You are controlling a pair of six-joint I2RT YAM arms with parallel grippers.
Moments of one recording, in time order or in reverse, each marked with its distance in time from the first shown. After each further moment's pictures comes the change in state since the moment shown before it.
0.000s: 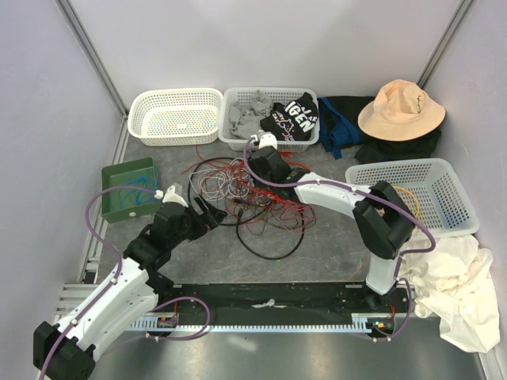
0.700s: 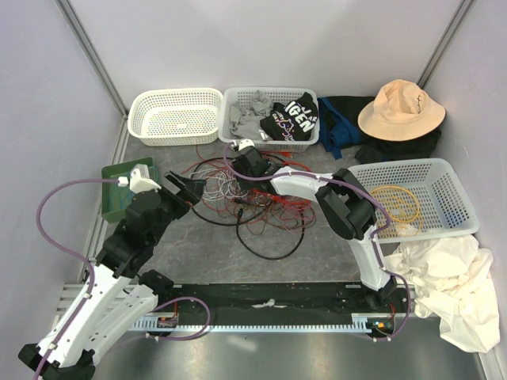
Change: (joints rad) left arm 0.000 -0.071 0.270 -0.161 -0.256 -0.039; right arm 0.001 0.336 0.274 -0.034 -0.162 -0.045
